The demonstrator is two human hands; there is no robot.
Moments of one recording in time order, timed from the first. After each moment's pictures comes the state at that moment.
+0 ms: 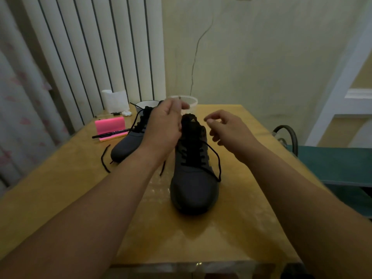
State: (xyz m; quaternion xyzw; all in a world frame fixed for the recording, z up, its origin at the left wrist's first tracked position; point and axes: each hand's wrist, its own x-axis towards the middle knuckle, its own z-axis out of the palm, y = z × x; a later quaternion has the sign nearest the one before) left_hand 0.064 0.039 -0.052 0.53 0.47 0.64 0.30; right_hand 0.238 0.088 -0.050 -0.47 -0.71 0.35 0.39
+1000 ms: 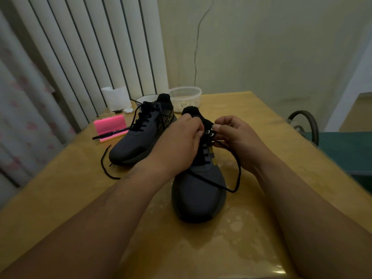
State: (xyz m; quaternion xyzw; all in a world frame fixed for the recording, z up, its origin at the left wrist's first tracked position) left_hand 0.070 0.056 -0.085 0.76 0.56 0.32 -0.06; right_hand 0.244 0.125 -0.111 -0.34 -0.56 0.59 0.48
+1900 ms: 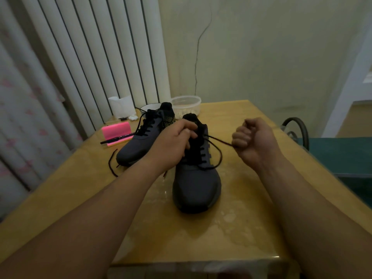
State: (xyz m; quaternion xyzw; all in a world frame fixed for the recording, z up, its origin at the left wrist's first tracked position) left_hand 0.065 0.036 -0.075 0.64 0.59 0.44 0.23; right_hand 0.279 0.119 -0.095 -0.21 -0.26 0.77 0.55
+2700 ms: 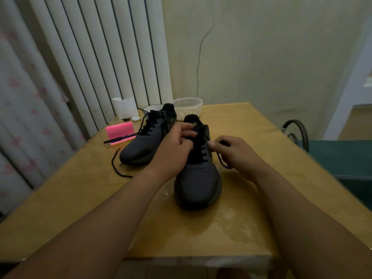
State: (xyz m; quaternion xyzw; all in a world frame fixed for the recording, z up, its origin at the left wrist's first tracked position) left_hand 0.070 0.026 -0.095 0.61 0.58 0.49 0.24; right_hand 0.265 0.103 -0.122 -0.39 -0.71 0.44 0.39
